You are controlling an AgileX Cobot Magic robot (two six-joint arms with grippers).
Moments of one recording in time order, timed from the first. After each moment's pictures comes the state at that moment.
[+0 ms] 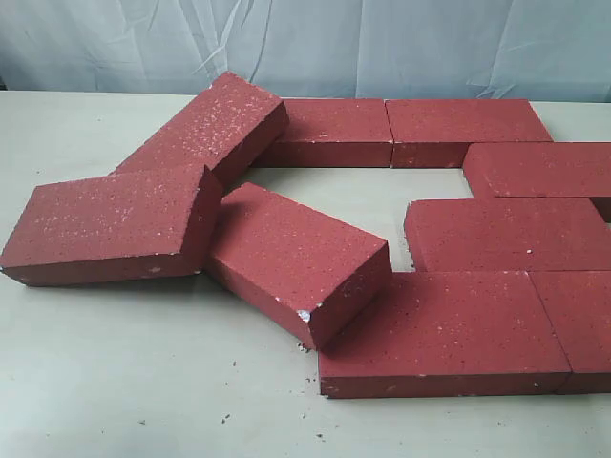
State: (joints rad) left arm 0.01 0.00 0.00 0.07 0.23 -0.01; right arm -0.09 0.01 0.00 -0.03 0.25 0.03
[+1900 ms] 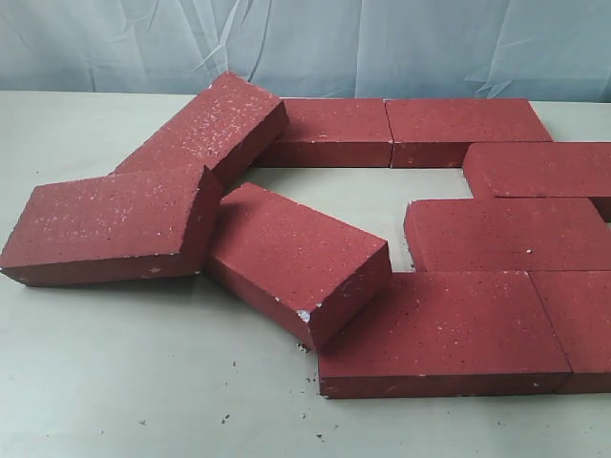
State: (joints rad) left arm 0.01 0.91 -0.51 0.16 -0.34 -0.07; right arm -0.01 0.99 -0.69 -0.25 0.06 0.14
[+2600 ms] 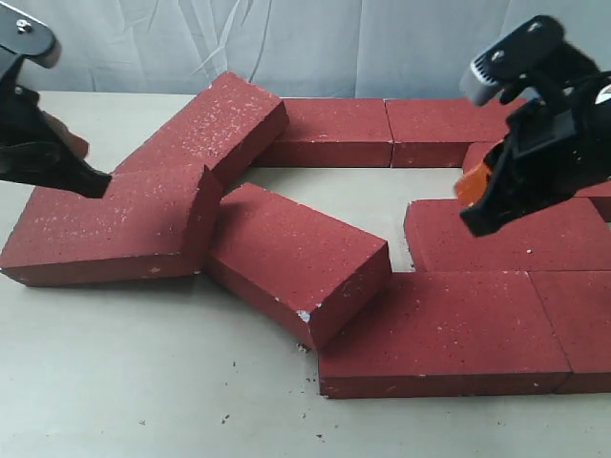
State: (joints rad) left arm -0.29 1.27 -0.80 -0.04 0.41 0.29; right arm 0.27 1.31 -0.89 0.48 0.72 -0.85
